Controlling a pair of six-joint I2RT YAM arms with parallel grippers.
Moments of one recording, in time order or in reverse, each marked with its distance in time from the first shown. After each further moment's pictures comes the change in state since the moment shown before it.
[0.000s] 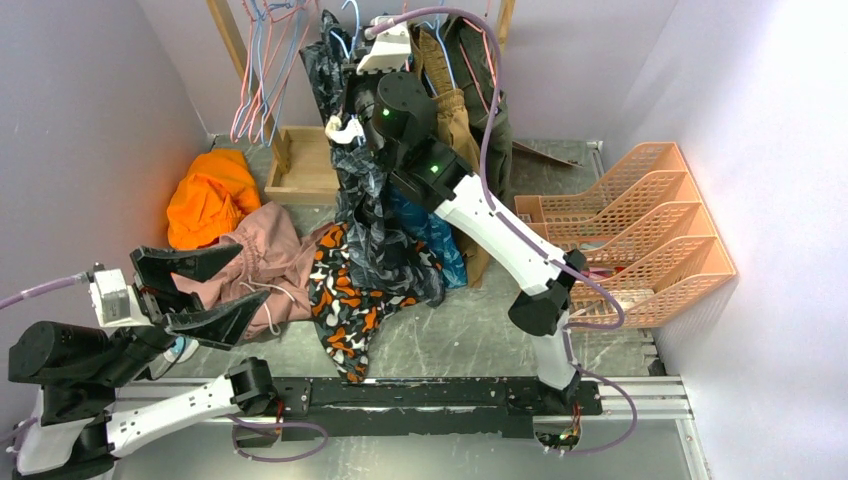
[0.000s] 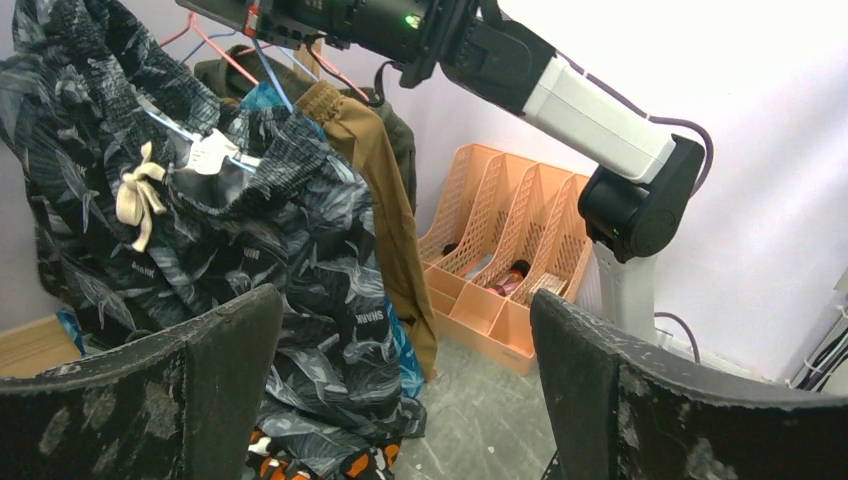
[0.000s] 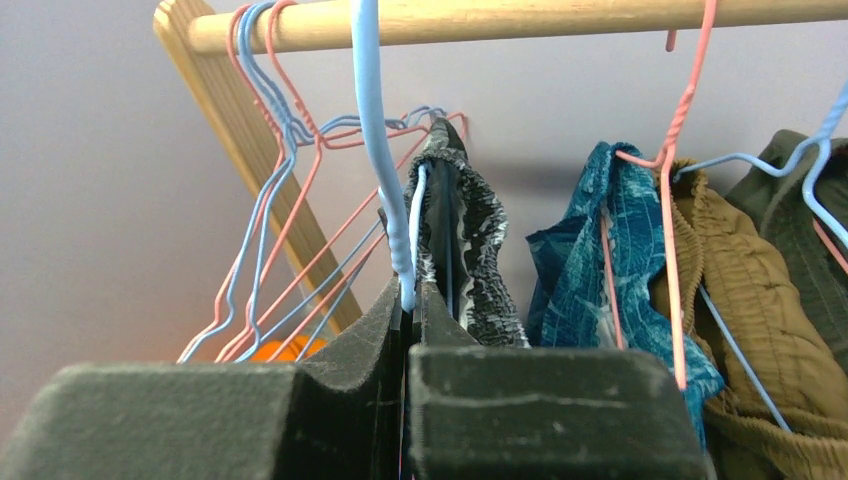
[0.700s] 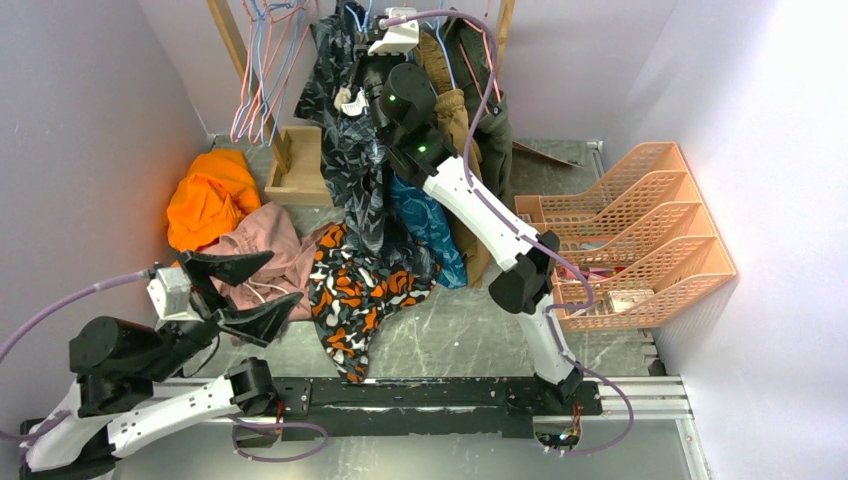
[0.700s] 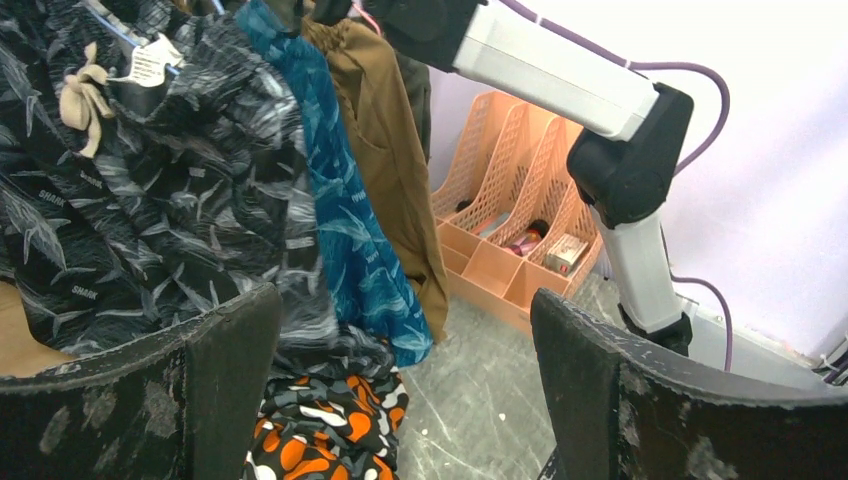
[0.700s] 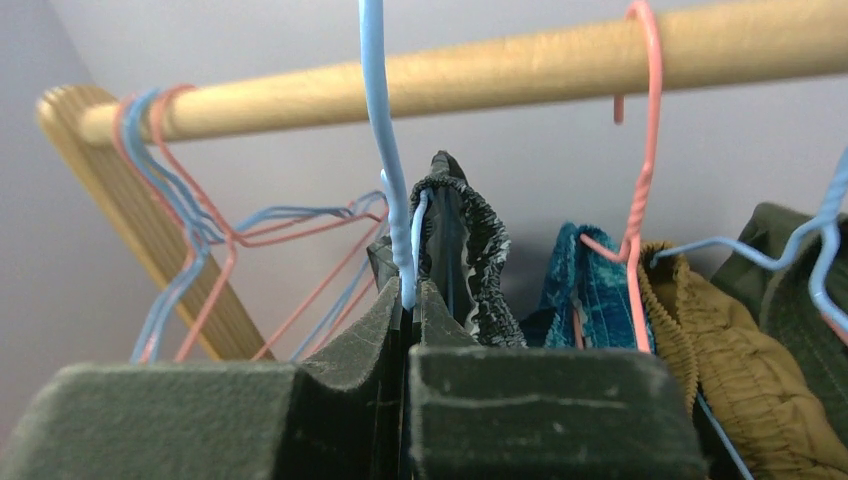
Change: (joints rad) left arm 0.000 -0.038 -0.167 0.046 -0.041 -0.021; right arm -0.137 0.181 0.100 0.266 -0.090 -0.046
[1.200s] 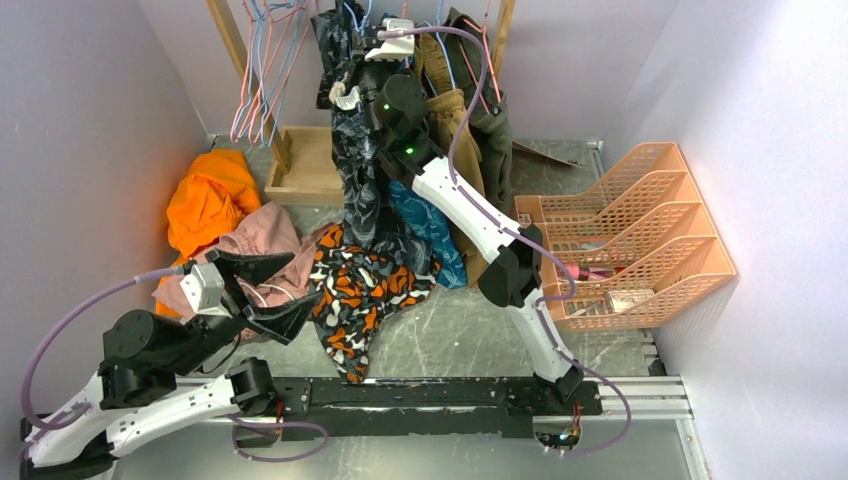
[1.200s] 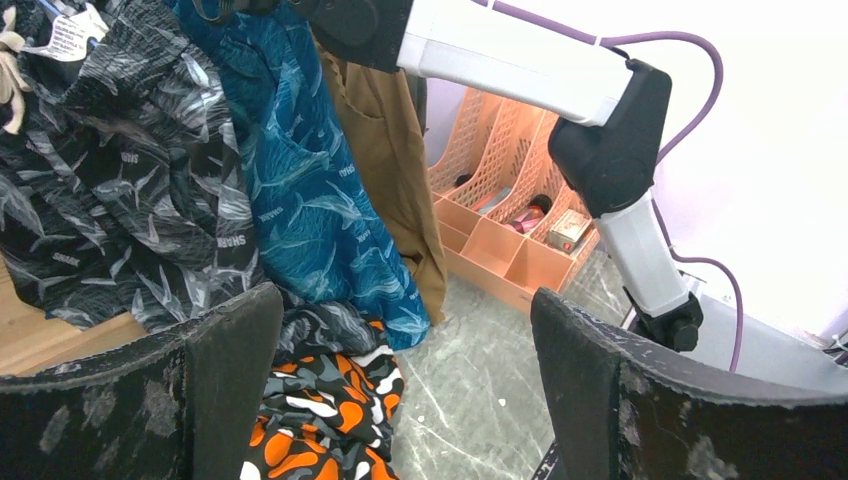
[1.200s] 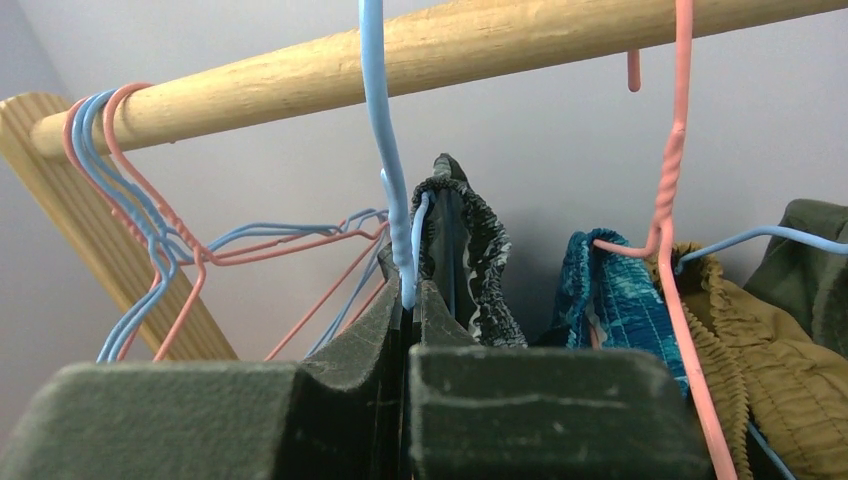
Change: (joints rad) left arm 0.000 0.054 -0.086 0.066 0.008 -0.016; right arm -0.035 0.118 0.007 0.172 -0.008 0.006
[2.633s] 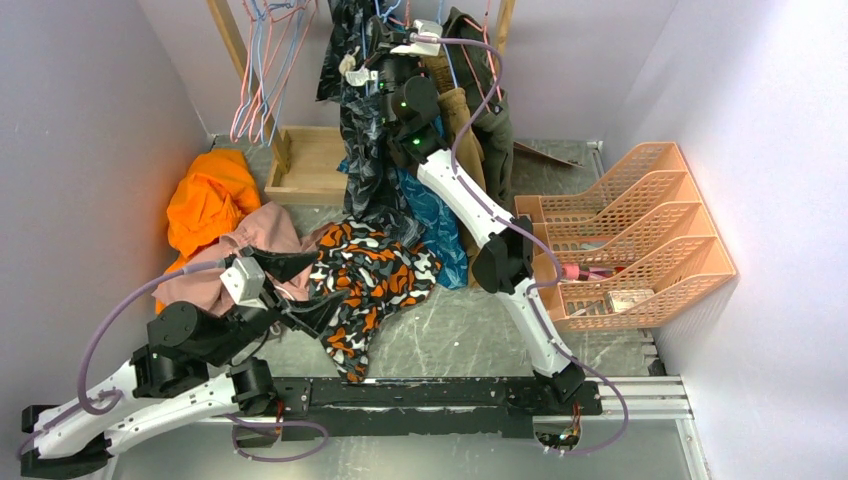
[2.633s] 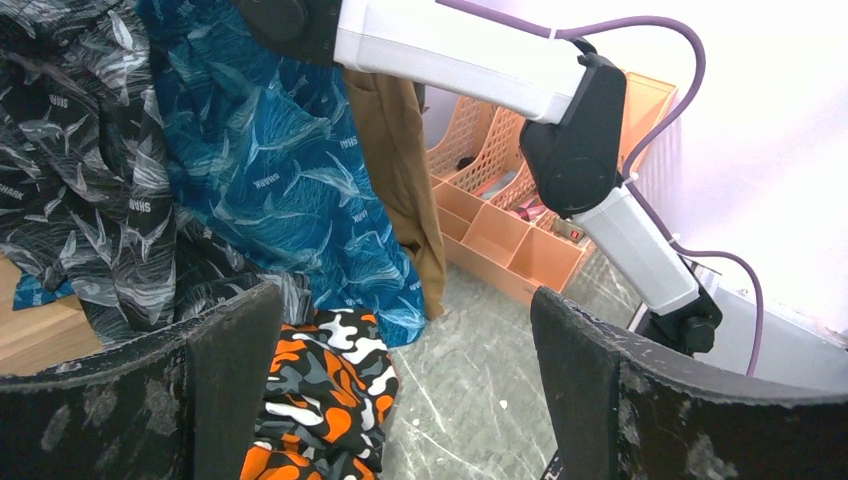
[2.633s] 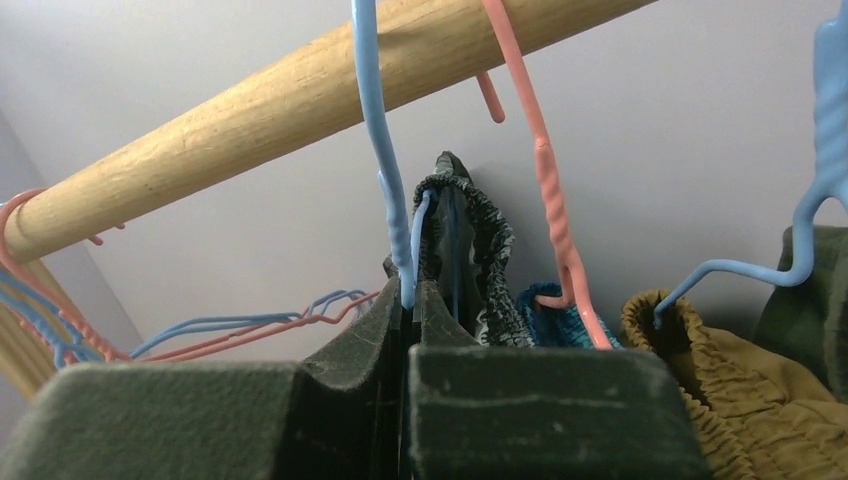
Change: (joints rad) left arm 0.000 0.080 -0.111 0.158 -0.010 -0.015; right arm -0.106 0.166 0.127 0.204 -0.041 0.097
